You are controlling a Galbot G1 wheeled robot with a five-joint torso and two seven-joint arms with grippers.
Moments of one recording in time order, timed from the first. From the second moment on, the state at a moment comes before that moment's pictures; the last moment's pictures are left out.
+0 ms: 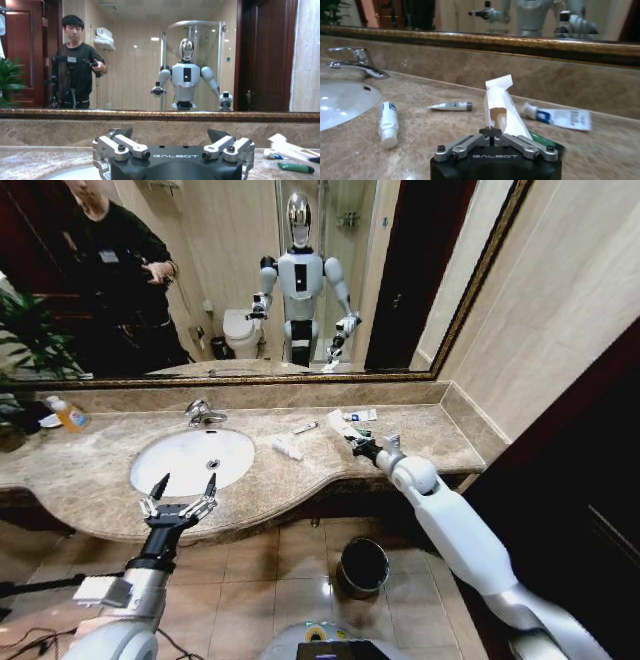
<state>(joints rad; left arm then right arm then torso) 1.84 -1.36 -0.82 -2.47 -0.37 0.04 0.05 -0.83 1.02 0.24 1.77 0.53 -0.52 -0.10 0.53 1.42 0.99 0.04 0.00</state>
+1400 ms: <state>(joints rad) 1.84 -1.36 -0.82 -2.47 -0.37 0.04 0.05 -1.51 1.18 0.53 1.94 0.24 -0.42 -0.26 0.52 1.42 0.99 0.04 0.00</state>
